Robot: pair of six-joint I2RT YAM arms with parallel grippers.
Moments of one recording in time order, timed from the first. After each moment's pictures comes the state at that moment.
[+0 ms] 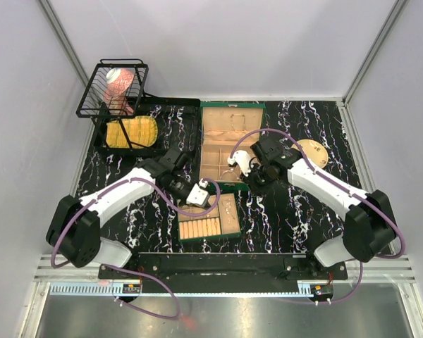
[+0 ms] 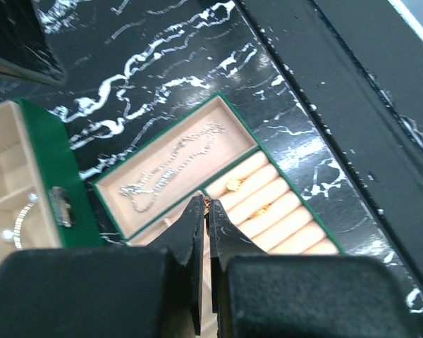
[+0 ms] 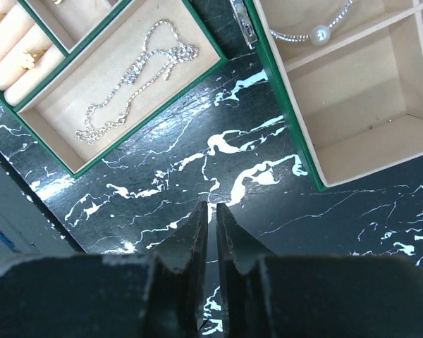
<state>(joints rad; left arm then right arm) -0.60 1.42 0.98 -0.76 1.04 1.36 0.60 1.47 1.09 -0.78 -0.26 -0.40</state>
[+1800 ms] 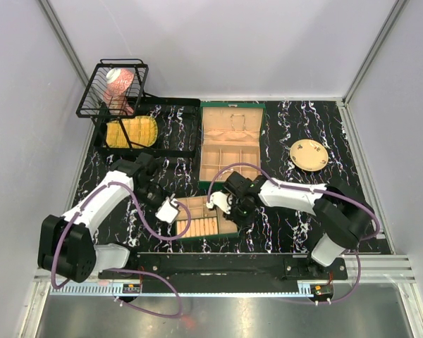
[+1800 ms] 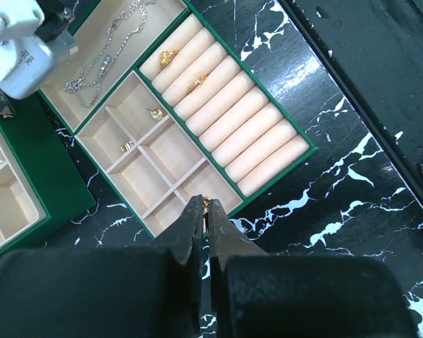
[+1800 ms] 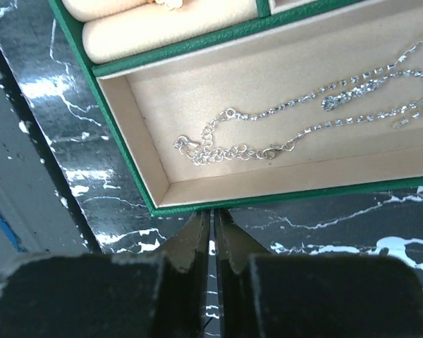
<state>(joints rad) -0.33 1.26 0.88 -1.19 0.83 1.96 0.89 1.63 0.90 -0.62 -0.30 -0.46</state>
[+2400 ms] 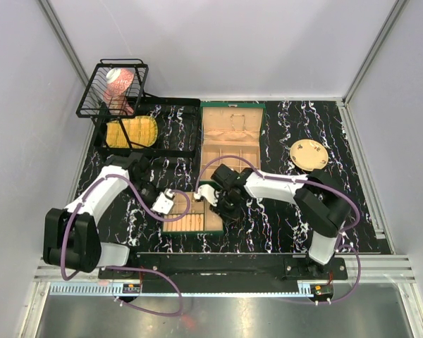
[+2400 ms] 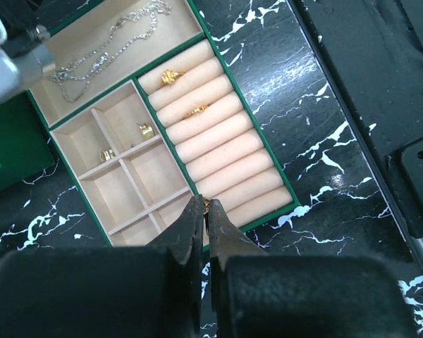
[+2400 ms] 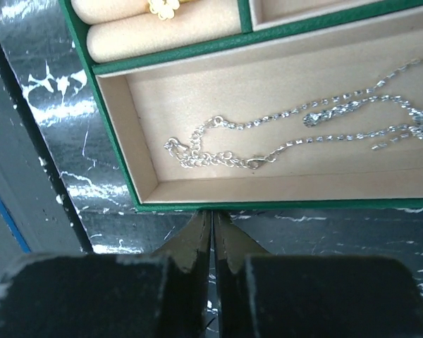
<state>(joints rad) -0.20 1.32 0.89 -1.28 0.81 1.96 0.90 1.79 1.07 -0.60 -0.41 -0.40</state>
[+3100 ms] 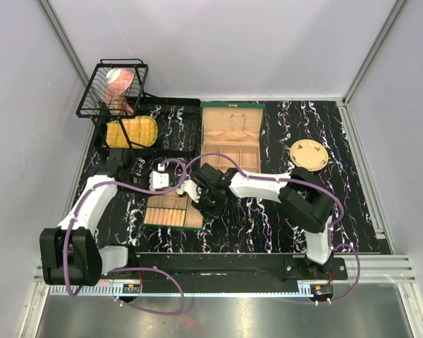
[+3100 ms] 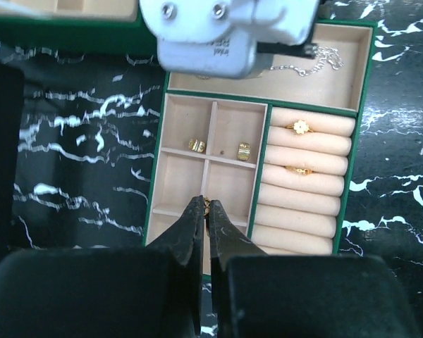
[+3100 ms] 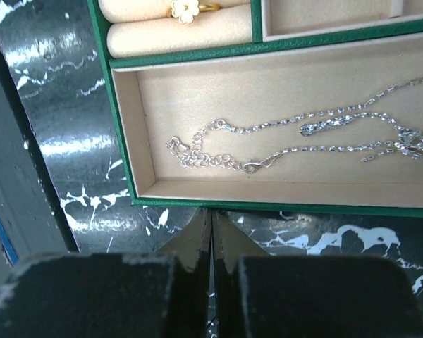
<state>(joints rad) -0.03 1.23 0.83 -0.91 0.85 1.46 0.97 1.93 1.24 -0.49 -0.43 -0.28</state>
